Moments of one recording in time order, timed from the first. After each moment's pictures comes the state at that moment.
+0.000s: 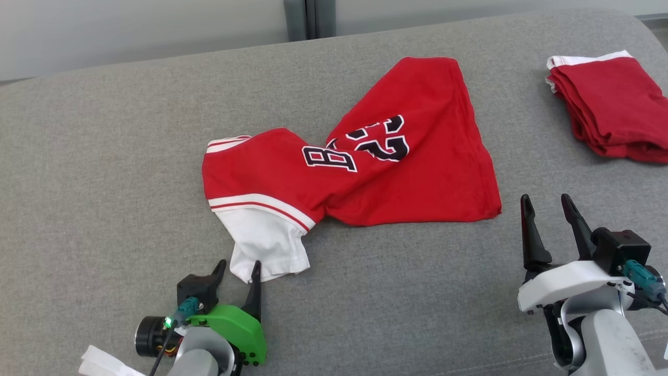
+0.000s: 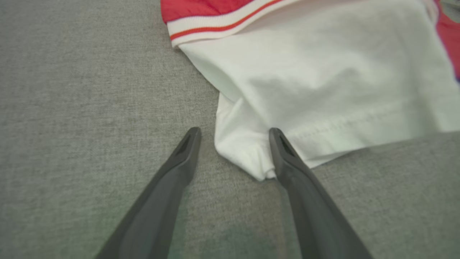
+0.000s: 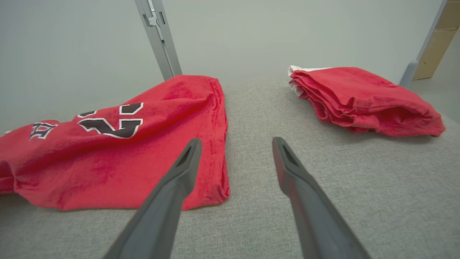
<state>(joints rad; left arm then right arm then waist) -0.28 0.08 -0.39 0.70 -0.38 0.01 -0.24 -0.15 -0.05 -0.09 0.25 0.15 0.13 -0.19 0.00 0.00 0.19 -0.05</state>
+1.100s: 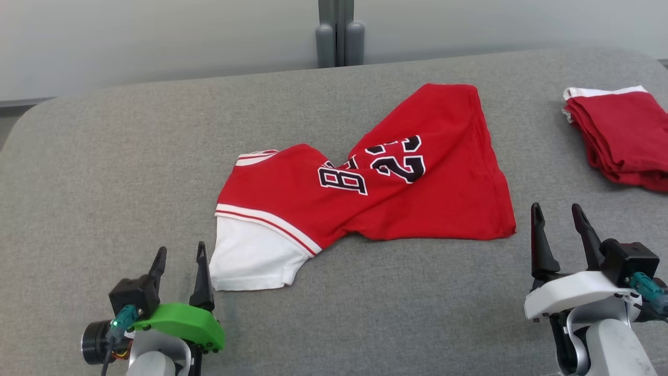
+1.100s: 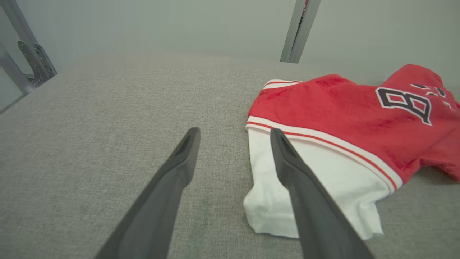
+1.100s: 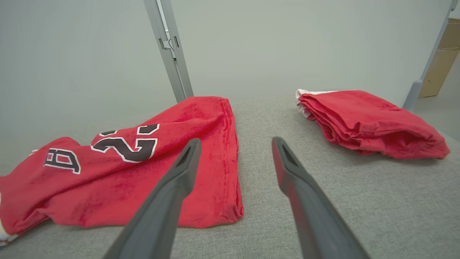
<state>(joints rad) -0.19 0.15 -0.23 0.48 -0.41 0.07 -0.26 -0.12 -0.05 -0.12 0.26 0.14 0.13 -0.23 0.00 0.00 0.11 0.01</state>
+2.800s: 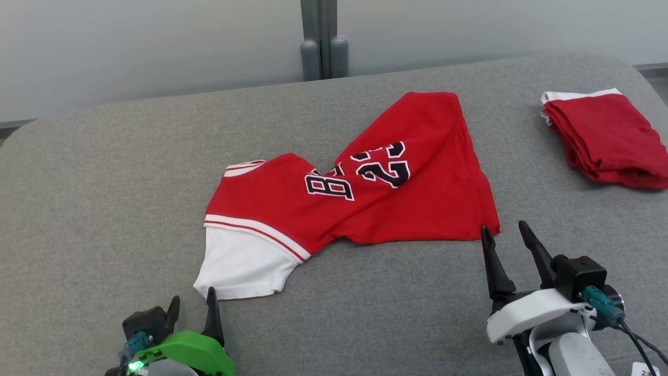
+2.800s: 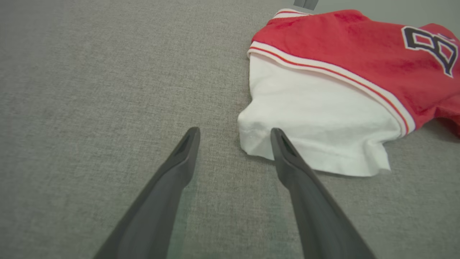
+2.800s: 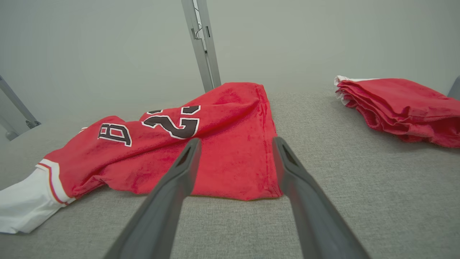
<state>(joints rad) -0.15 0.06 -0.14 0.64 -0.42 0.01 -0.22 -0.10 -0.05 0.05 0.30 0.18 0.13 -0.26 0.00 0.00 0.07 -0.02</state>
